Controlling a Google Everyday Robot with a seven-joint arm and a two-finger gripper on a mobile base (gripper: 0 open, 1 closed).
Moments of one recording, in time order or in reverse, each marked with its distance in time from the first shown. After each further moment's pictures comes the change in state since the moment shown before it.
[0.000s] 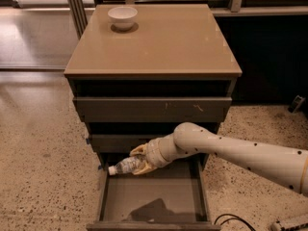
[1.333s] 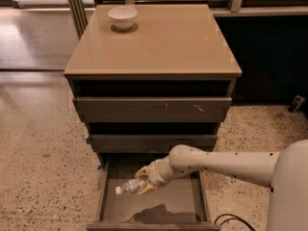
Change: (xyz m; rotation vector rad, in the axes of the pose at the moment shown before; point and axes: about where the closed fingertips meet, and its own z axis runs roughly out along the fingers) arm 0.080 0.063 0.074 -0.092 0.077 0.166
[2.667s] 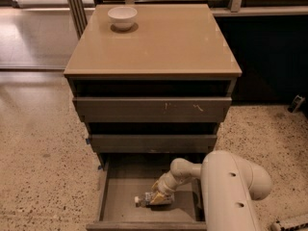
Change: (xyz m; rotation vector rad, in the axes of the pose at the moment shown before) arm 0.217 -0.003 0.159 -0.139 0.122 0.321
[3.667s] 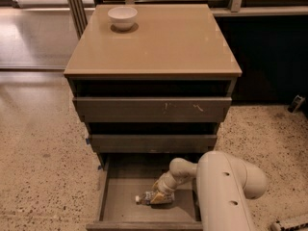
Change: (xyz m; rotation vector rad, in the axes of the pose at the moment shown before) arm 0.012 -0.007 0.007 -0.002 0.027 0.016
